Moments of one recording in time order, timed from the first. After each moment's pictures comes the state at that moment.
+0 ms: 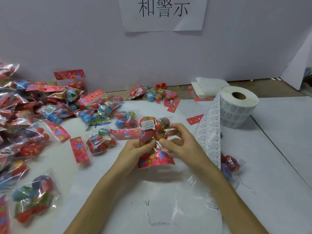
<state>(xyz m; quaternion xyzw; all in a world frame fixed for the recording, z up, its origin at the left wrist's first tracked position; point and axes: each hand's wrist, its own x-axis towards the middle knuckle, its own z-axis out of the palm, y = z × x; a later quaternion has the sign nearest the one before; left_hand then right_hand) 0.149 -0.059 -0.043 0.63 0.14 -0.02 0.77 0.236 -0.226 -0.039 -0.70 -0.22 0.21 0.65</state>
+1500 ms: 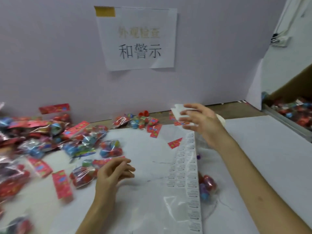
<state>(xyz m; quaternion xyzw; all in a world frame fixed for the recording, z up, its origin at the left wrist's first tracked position) 0.156 -0.055 -0.058 0.61 0.16 0.23 0.74 0.340 -0.294 0.057 -0.63 -0.15 0.10 0.76</state>
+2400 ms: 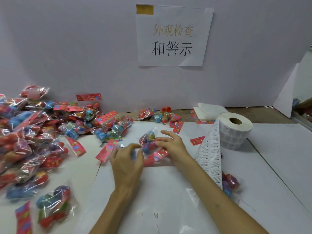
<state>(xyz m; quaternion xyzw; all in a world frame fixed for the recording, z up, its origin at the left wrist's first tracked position) 0.146 -0.039 -0.057 0.84 0.23 0.36 0.34 0.277 -0.148 -0.039 -0.69 -0.06 0.23 0.69</state>
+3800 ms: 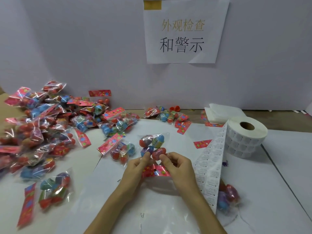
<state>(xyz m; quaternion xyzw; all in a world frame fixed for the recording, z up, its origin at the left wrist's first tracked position) 0.142 -0.080 -0.059 0.63 0.21 0.16 0.73 0.229 -0.212 -0.058 -0.67 -0.24 0.17 0.68</state>
